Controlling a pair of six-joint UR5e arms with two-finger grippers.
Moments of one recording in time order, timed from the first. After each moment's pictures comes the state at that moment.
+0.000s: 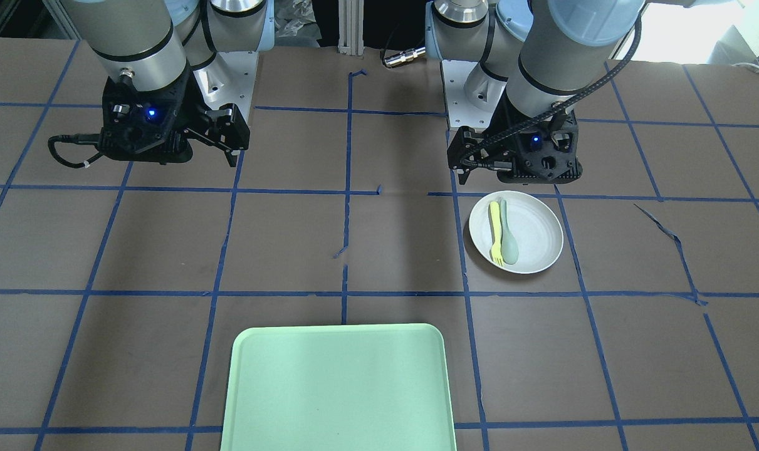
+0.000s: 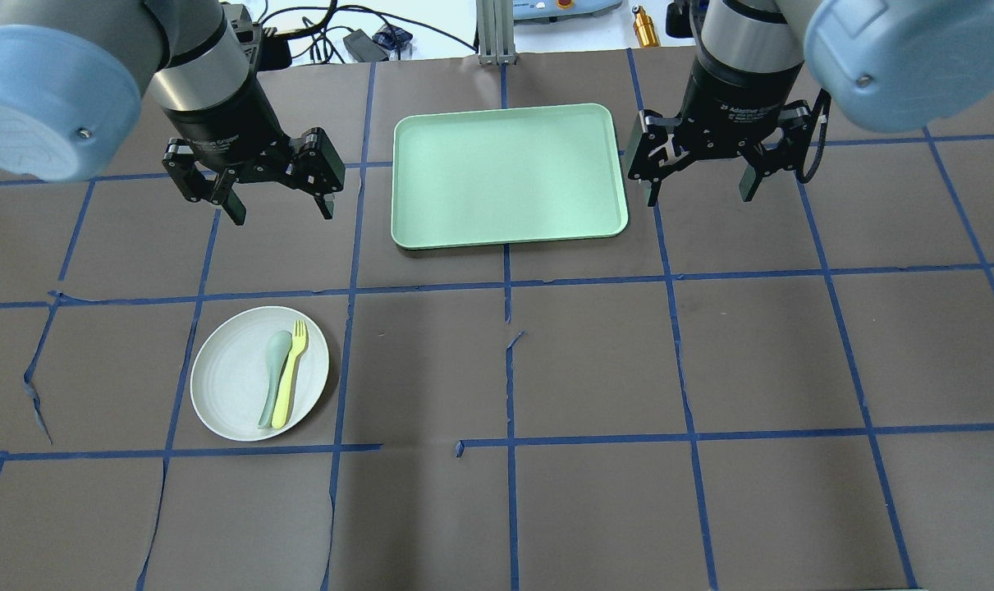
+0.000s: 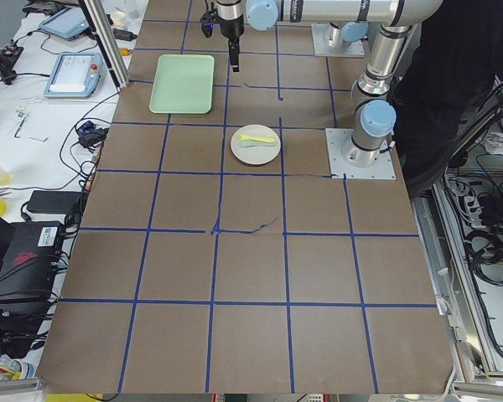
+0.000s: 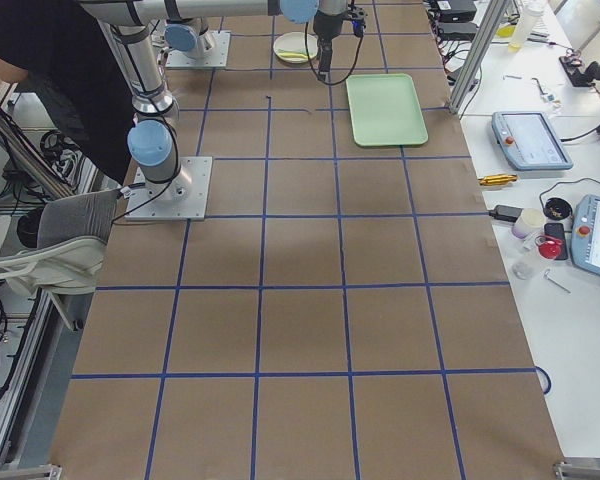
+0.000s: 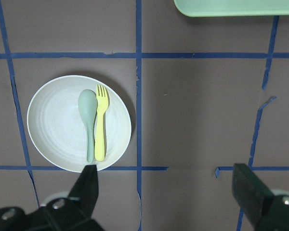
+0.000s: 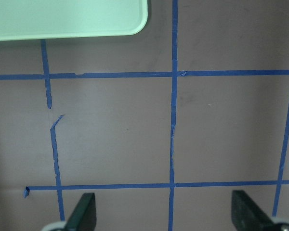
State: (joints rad) left arm -1.58 -1.65 -1.55 -1.58 1.57 -0.07; right arm 1.66 -1.49 1.51 -1.50 -1.58 0.10
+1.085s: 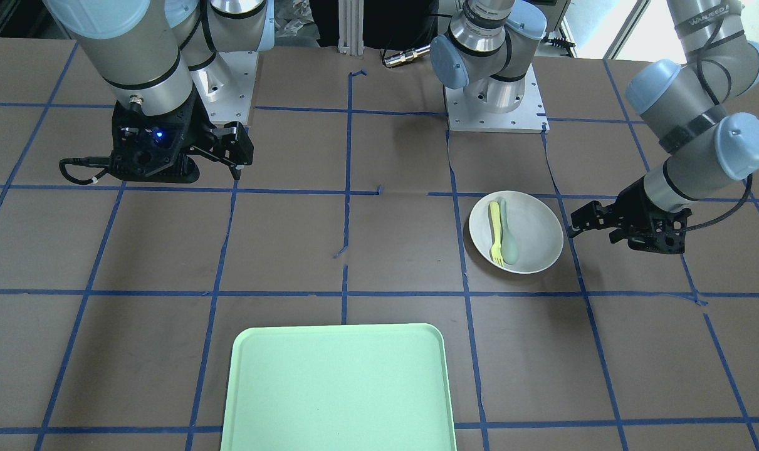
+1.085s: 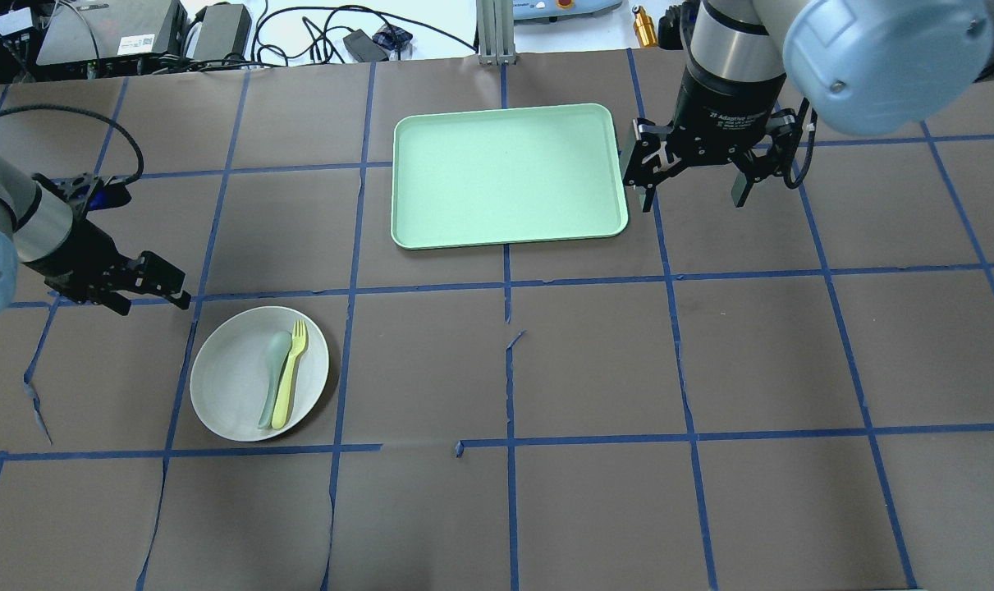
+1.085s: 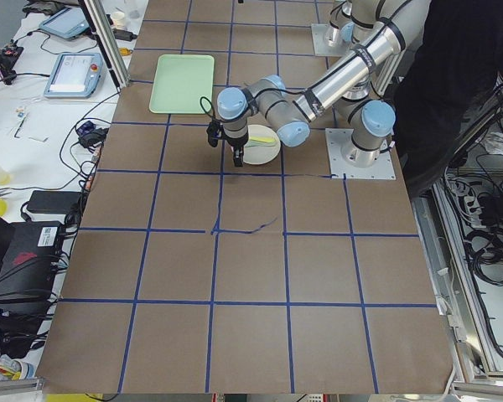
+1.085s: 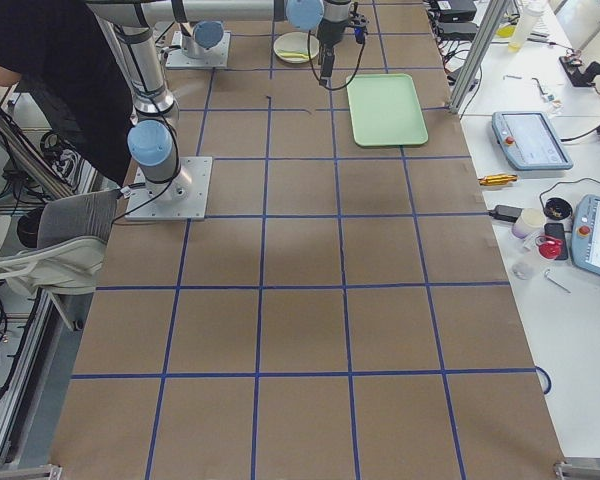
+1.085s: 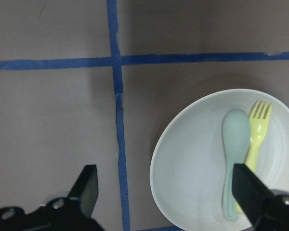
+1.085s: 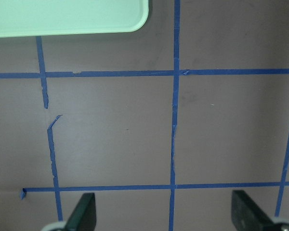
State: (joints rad) left arm -1.04 -1.75 -2.00 -1.14 1.46 0.57; right arm 1.67 -1.47 1.51 -1.51 -1.58 0.10
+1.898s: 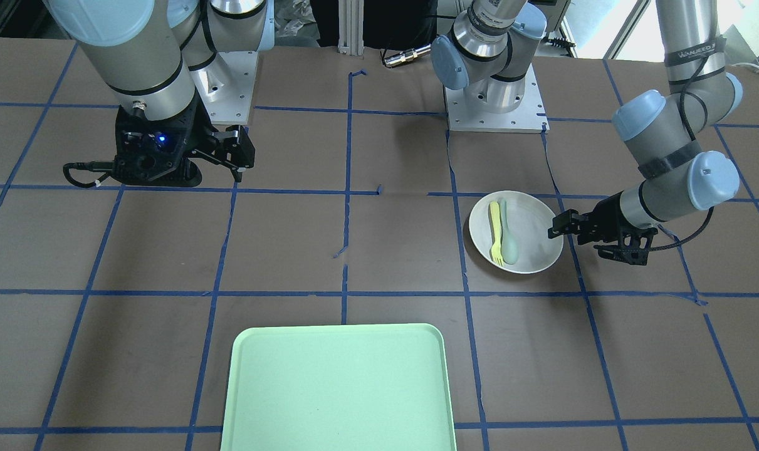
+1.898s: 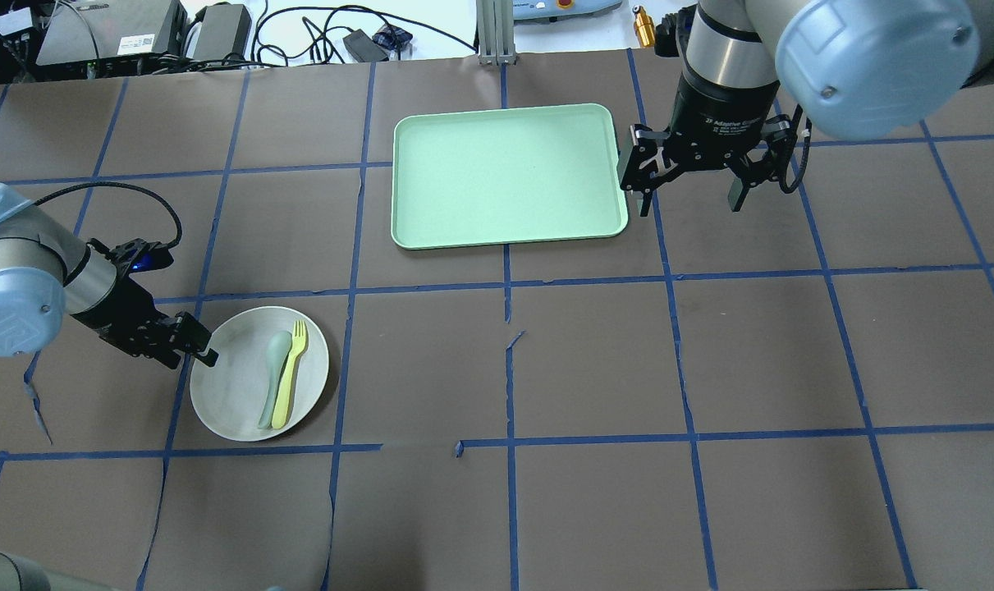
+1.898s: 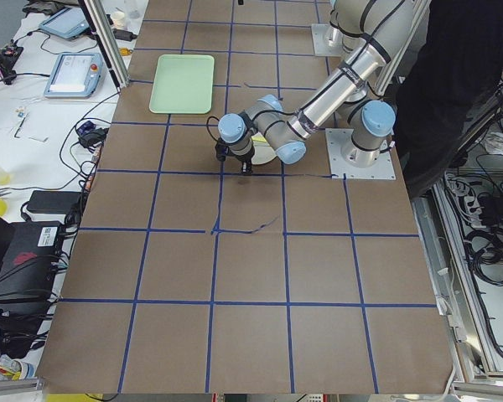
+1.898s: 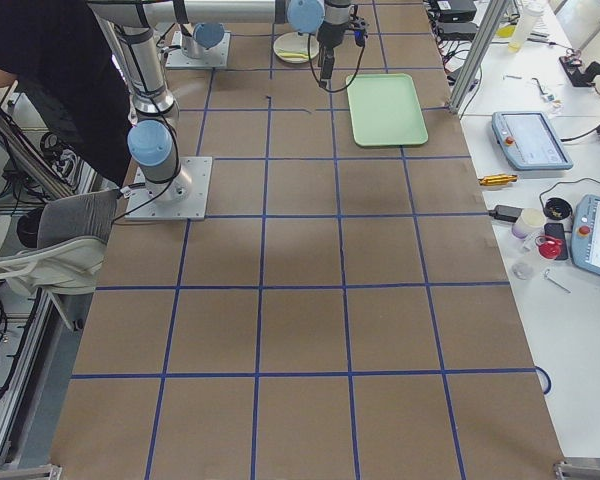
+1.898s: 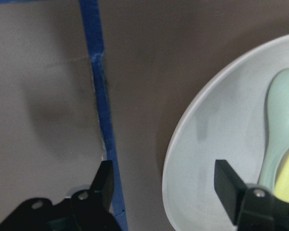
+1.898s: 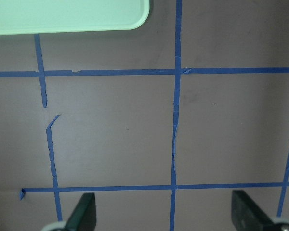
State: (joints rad) left arm -1.03 -1.84 -2.04 -1.14 1.47 0.65; right arm 1.67 -1.46 1.52 -1.52 -1.58 0.10
